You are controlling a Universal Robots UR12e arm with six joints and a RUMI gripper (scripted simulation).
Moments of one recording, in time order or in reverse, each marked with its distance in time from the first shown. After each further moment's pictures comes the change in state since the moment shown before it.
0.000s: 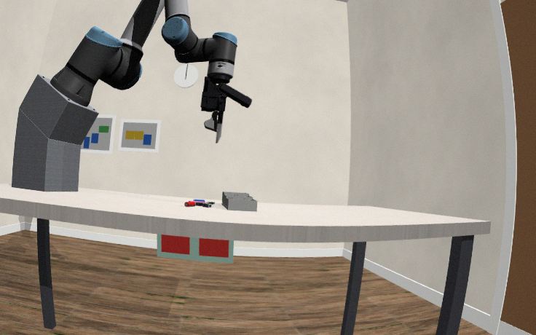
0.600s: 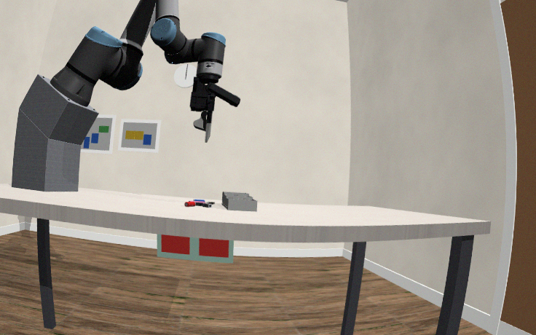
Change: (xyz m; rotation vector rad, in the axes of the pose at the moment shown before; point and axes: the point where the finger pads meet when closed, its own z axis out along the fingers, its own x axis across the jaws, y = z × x) arm -0.009 0.036 -0.001 0.015 0.001 -0.005
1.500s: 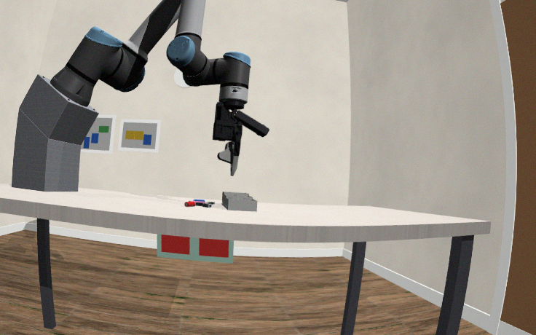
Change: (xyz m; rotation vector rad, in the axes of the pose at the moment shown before) arm 0.080 -0.089 0.105 0.000 0.000 -0.104
